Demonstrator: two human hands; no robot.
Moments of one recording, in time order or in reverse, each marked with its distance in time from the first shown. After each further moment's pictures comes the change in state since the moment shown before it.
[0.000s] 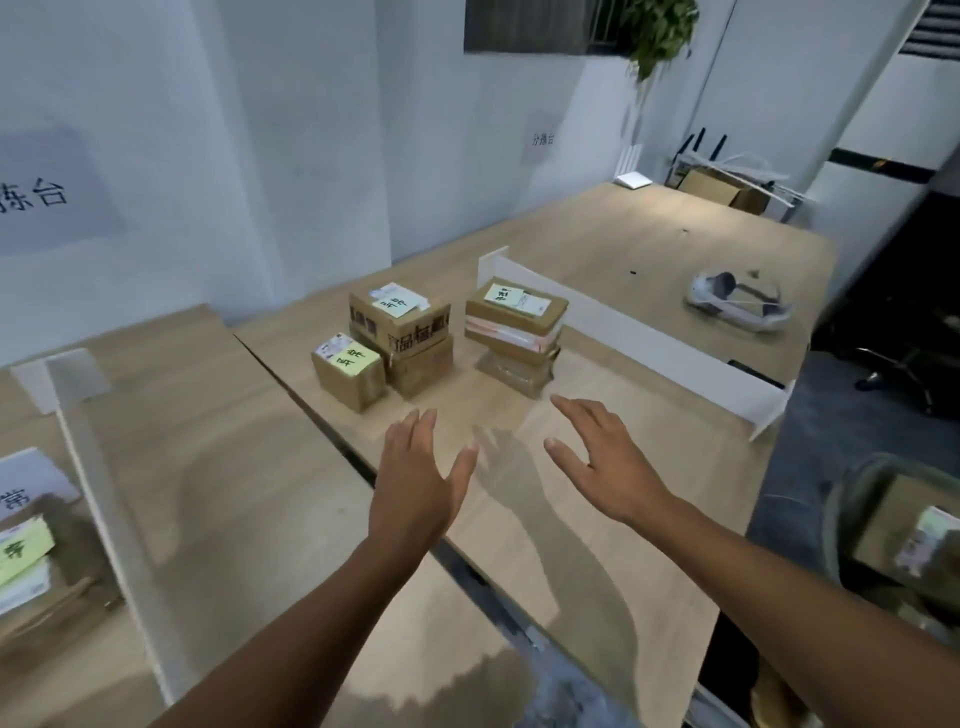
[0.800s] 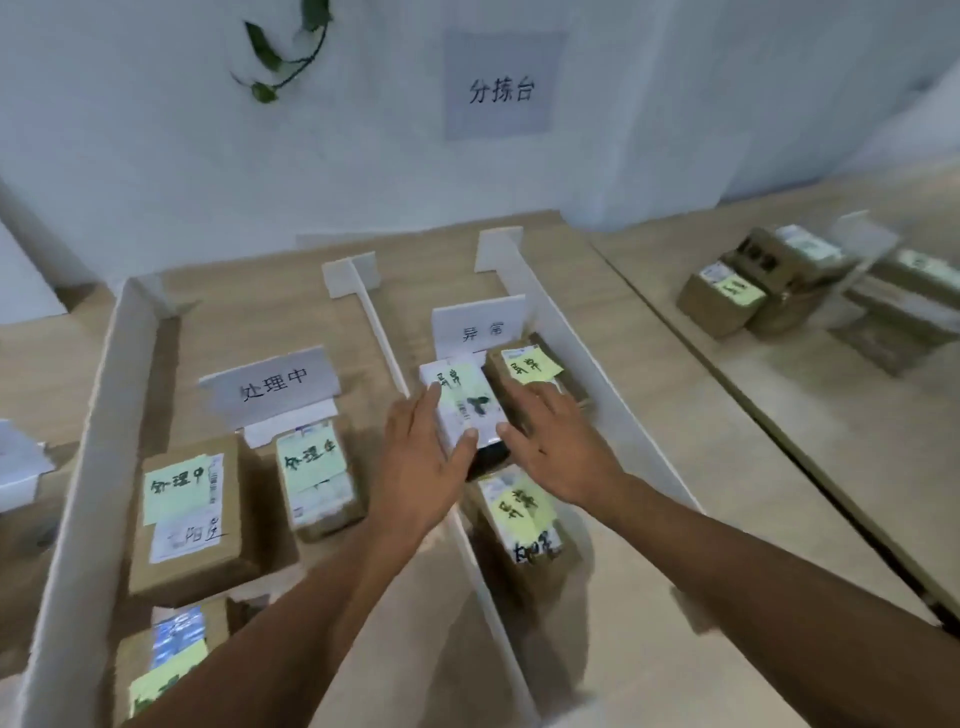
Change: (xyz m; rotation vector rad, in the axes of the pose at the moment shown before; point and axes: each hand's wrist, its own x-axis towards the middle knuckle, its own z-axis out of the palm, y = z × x) left_hand -0.253 -0.424 -0.416 0.021 0.247 -0.278; right_hand -0.091 -0.577 0.353 0.037 -0.329 -0.378
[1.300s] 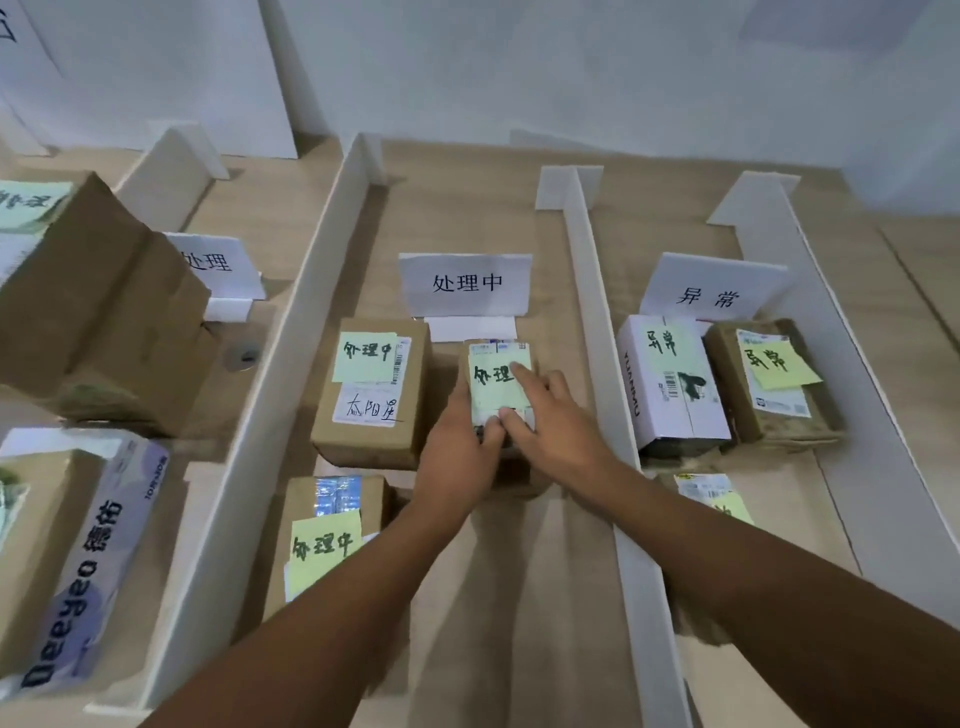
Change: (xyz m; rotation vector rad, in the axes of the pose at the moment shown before) left_hand -0.036 -0.163 -0.032 -0.201 0.206 -0.453; right_hand 0.078 -0.115 0.203 0.159 -0.311 -0.139
